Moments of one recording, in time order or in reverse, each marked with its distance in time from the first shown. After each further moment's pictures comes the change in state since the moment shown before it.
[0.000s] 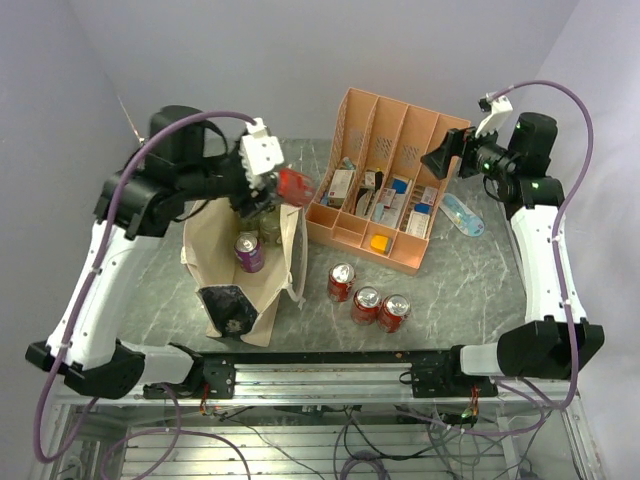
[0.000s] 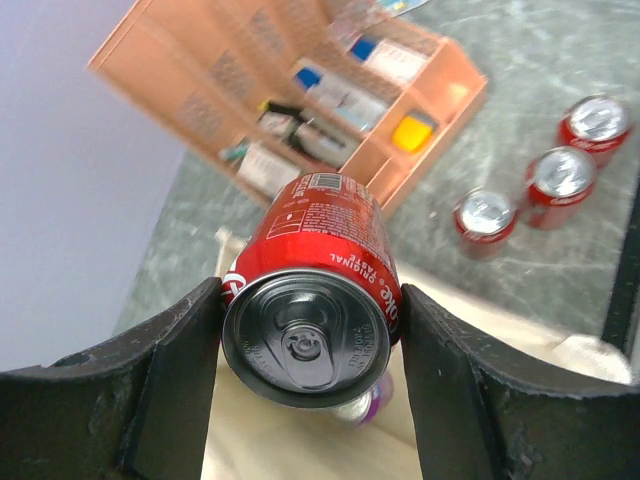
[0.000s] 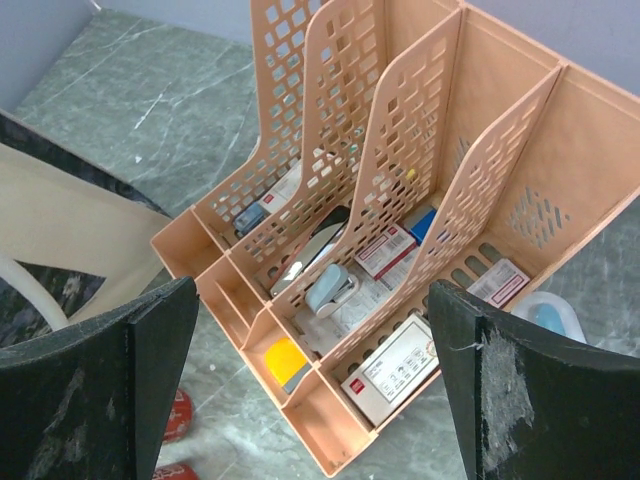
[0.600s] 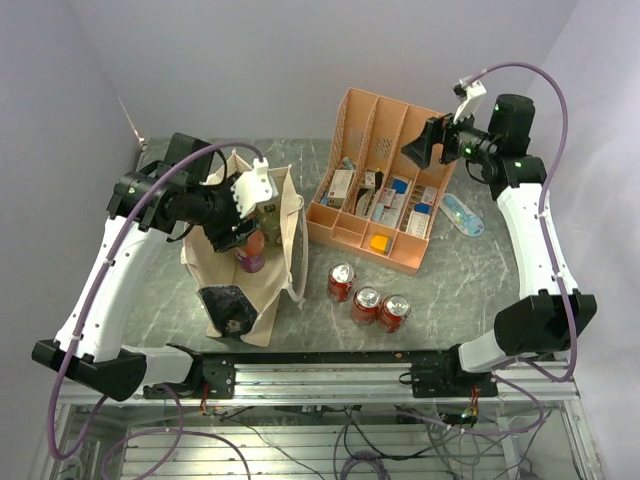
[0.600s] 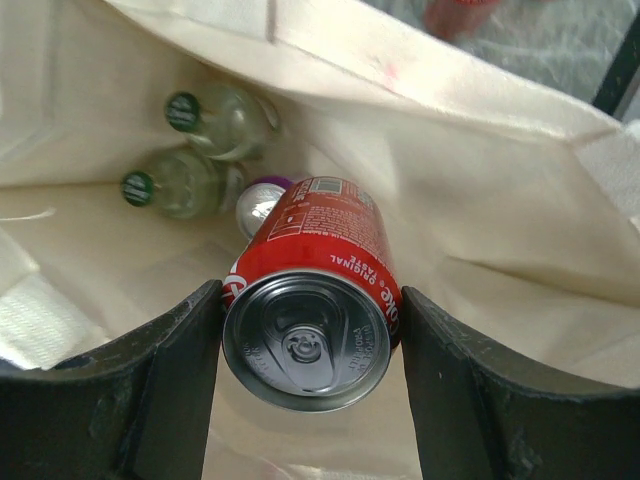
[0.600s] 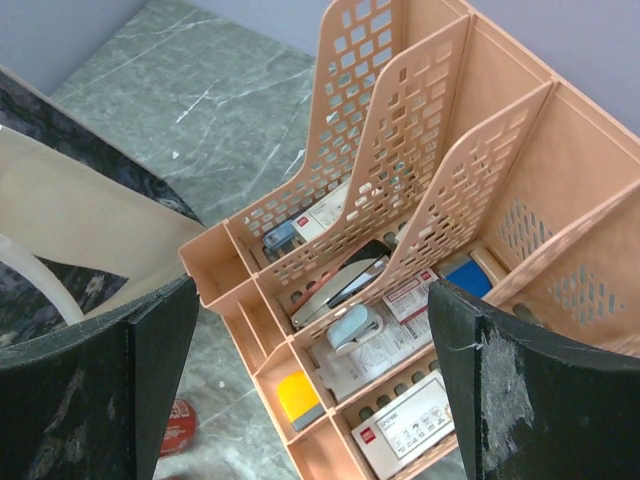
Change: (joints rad) left arm 0.149 -0.033 -0.164 -0.311 -0.153 0.108; right arm 0.096 0.140 0.145 -0.002 -0.040 -0.042
